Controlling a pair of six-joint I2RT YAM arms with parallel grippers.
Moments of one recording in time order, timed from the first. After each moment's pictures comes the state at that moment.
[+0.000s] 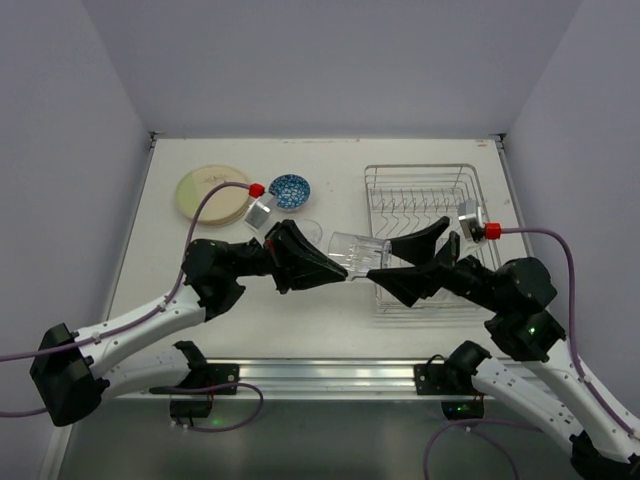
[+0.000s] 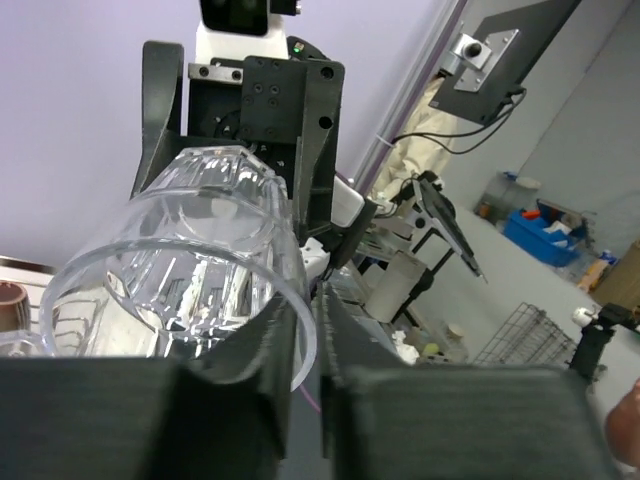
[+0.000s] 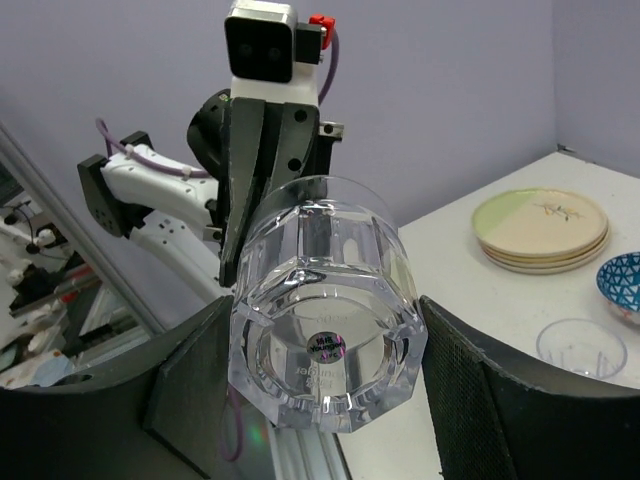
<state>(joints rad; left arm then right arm) -0.86 1.04 0.71 0.95 0.75 -0.95 0.71 0.54 0.82 0.00 -0.44 0.50</state>
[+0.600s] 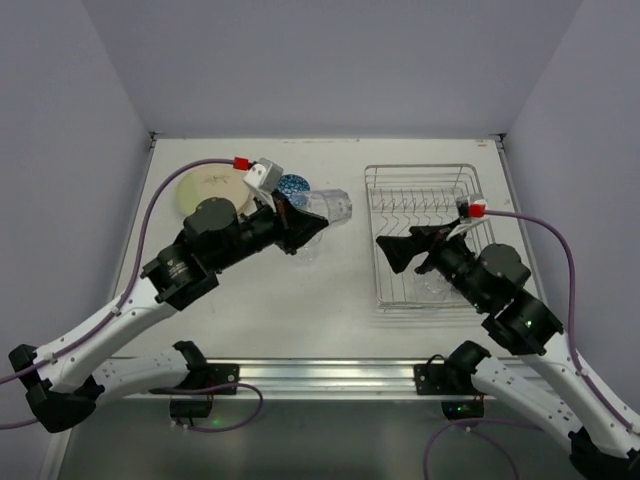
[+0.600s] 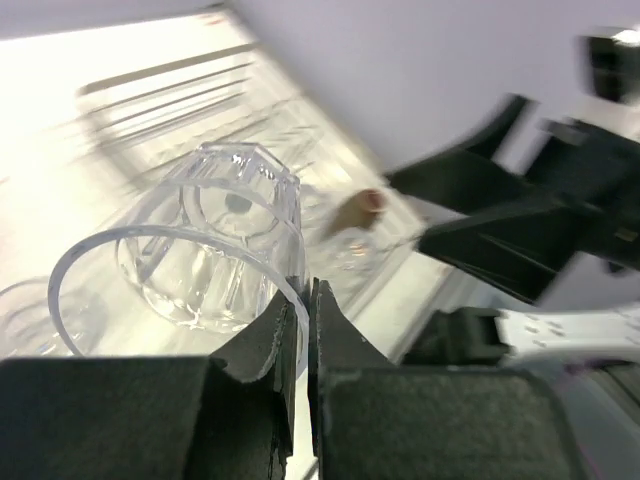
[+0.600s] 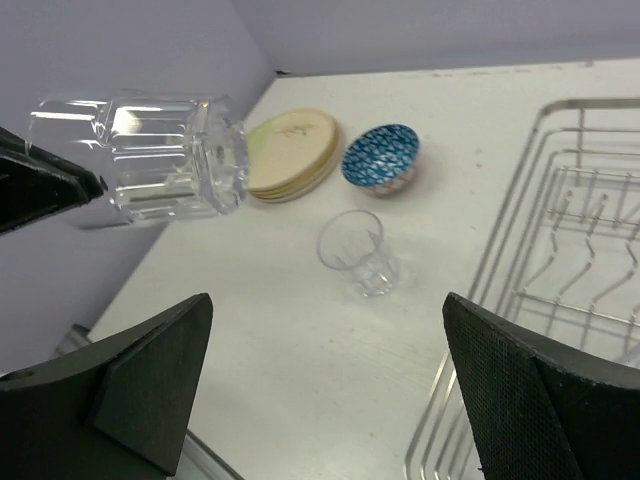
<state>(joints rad) -0.86 0.97 1.08 -0.12 0.15 -0.51 0.70 0.58 0.84 -0.29 0.08 0.46</state>
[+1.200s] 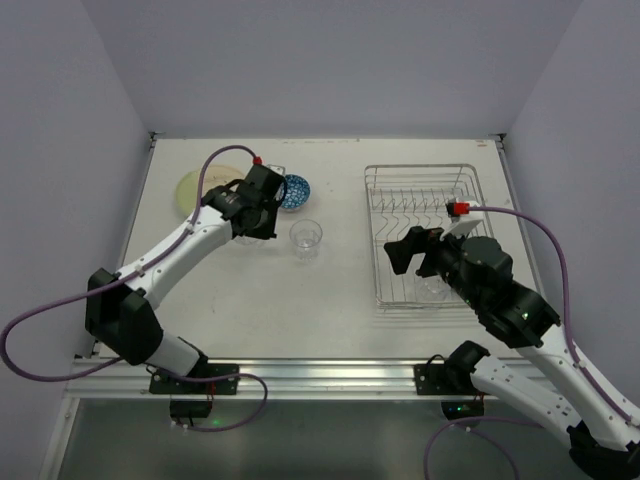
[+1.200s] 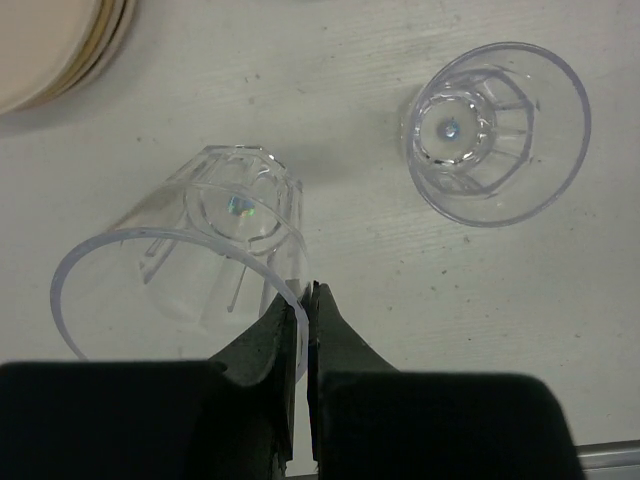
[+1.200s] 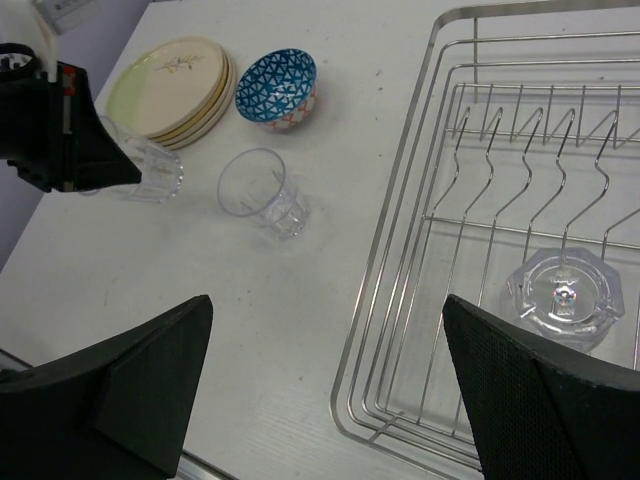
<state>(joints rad) -0.56 1.46 1.31 -0.86 -0.24 -0.34 0.70 0.65 0.88 -0.54 0.25 0.44</state>
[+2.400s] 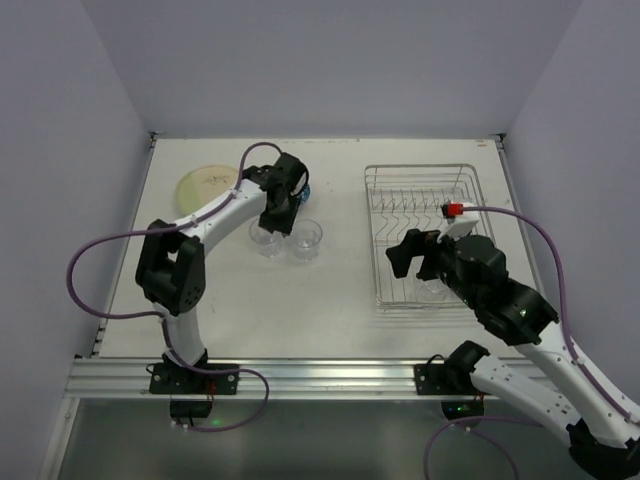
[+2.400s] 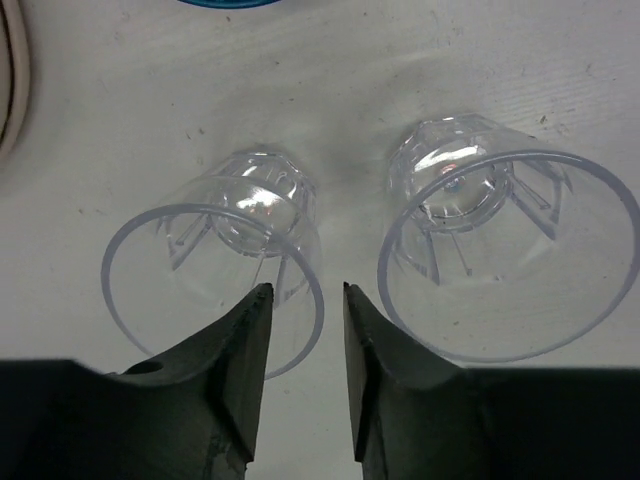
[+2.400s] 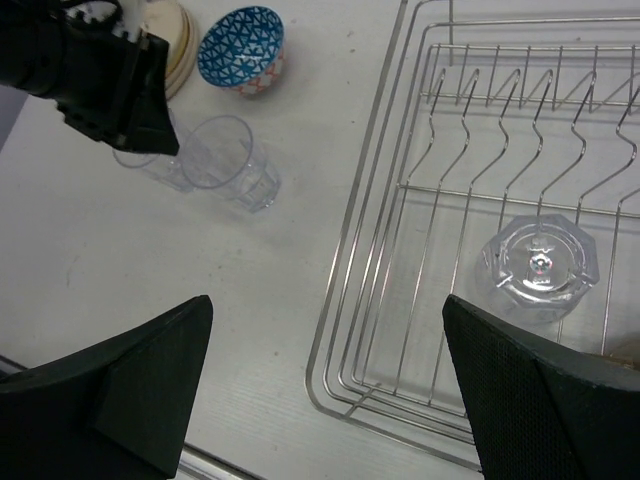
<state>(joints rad) -0.53 1.88 1.54 -0.91 -0.15 -0.23 0.70 0.65 0.89 -0.61 0.25 0.43</state>
